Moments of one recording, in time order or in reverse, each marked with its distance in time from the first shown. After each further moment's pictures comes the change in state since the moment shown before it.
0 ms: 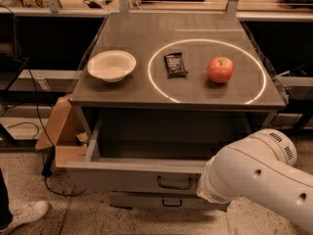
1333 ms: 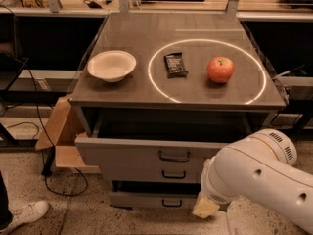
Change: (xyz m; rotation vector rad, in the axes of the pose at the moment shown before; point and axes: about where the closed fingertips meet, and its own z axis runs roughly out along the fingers) arm 0.000 0.000 0.000 0.000 0.000 0.000
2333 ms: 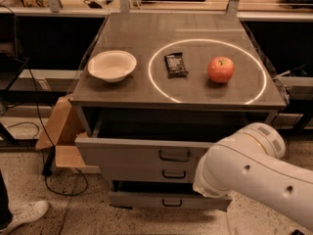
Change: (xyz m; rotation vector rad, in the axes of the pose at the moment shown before) arm -0.011 -0.008 0.004 0.013 0.013 -0.008
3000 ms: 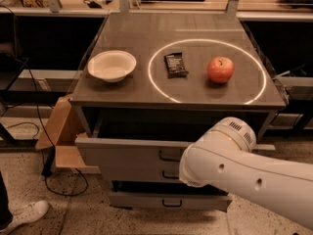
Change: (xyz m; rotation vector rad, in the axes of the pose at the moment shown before) arm -0.043 -0.021 0.019 0.069 -0.031 -0.046
